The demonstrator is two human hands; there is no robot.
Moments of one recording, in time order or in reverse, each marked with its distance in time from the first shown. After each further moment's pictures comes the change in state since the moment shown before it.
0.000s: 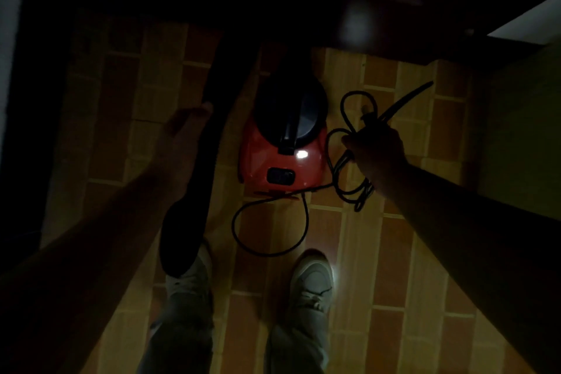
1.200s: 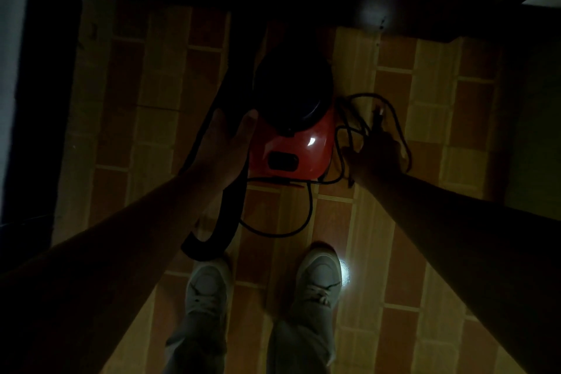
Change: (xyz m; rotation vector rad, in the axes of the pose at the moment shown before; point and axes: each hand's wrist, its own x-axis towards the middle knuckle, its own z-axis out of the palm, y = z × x) left_hand -0.013 -0.035 0.064 0.534 0.023 0.143; right_hand 0.003 0.050 0.029 -0.496 0.034 -0.068
